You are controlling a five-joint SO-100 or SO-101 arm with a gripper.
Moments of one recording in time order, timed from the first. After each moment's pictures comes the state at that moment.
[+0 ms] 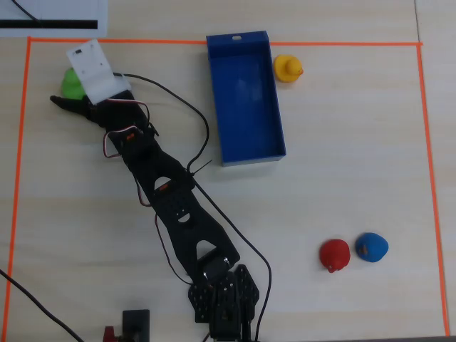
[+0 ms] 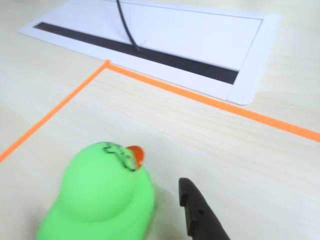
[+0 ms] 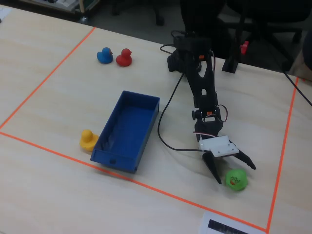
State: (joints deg) arm -28.3 34.6 70.4 -22.1 -80.4
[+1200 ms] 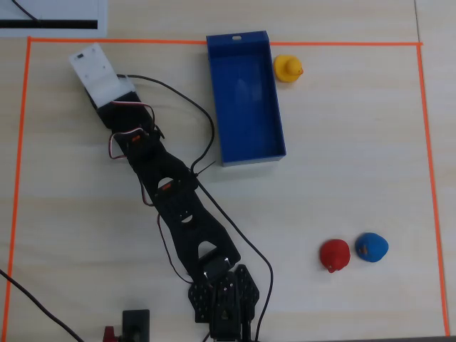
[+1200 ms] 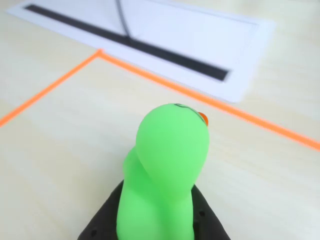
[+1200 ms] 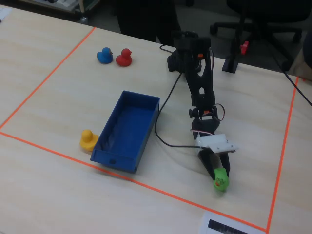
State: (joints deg) arm -26.7 41.1 79.4 -25.5 -85.6
